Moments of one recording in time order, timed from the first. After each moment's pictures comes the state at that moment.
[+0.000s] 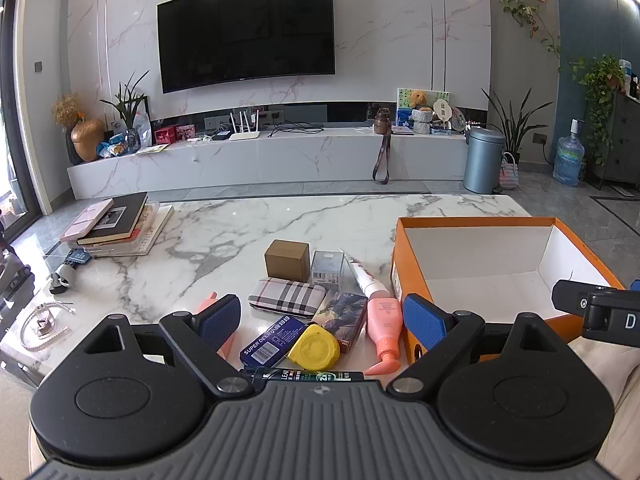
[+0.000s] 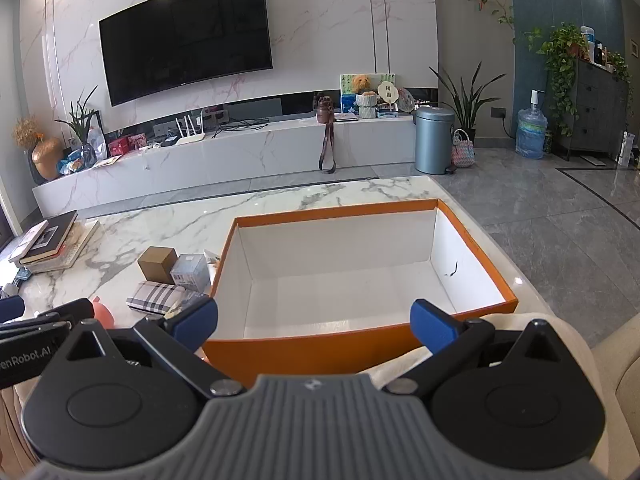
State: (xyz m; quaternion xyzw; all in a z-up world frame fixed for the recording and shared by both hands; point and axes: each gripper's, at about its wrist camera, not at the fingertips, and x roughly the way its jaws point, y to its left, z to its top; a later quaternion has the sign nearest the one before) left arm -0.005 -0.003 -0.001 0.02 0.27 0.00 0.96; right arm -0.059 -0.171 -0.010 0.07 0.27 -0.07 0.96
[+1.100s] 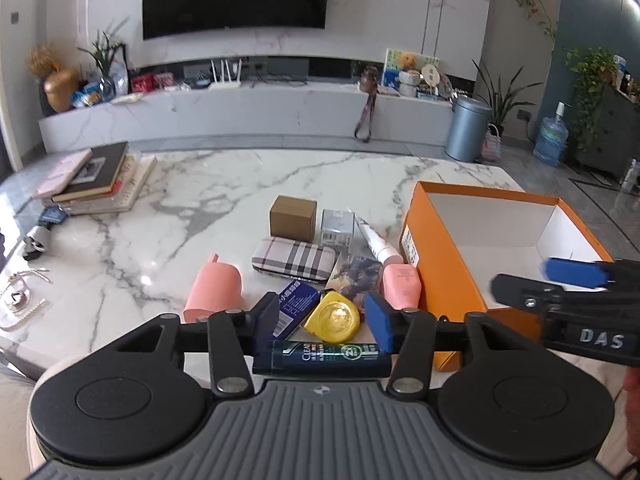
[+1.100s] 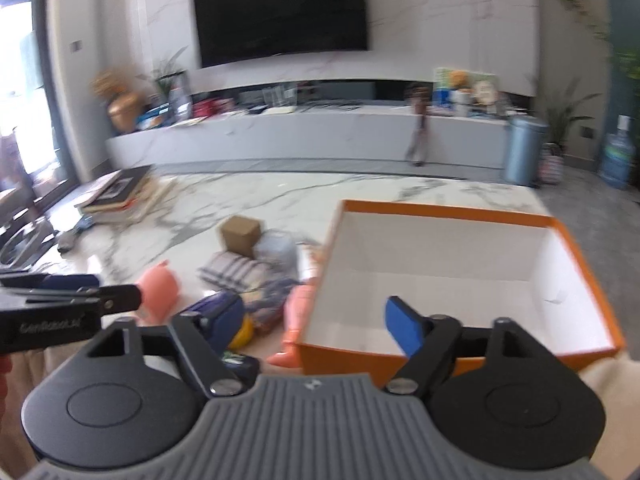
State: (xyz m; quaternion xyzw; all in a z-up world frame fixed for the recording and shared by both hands) left arm 0.028 0.065 -0.018 -0.01 0.35 -0.06 0.93; right arm -0.007 -0.116 -0.028 0.02 0.30 0.07 0.95
